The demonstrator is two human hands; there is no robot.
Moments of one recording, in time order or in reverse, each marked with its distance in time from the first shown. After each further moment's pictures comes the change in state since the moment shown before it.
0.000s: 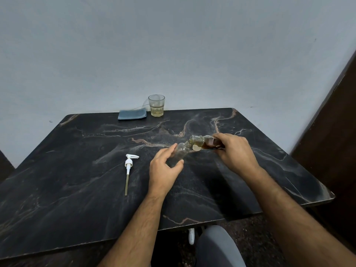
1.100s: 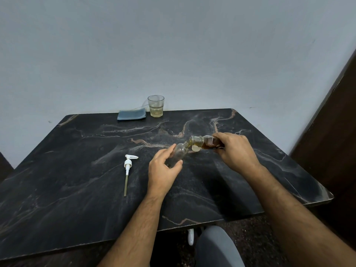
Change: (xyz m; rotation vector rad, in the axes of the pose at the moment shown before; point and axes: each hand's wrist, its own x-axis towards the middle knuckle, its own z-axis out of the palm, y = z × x) left_hand 0.001 -0.001 -0.001 0.008 -0.013 -0.030; right_hand 0.004 0.001 -0.007 -0.044 -0.046 -0.007
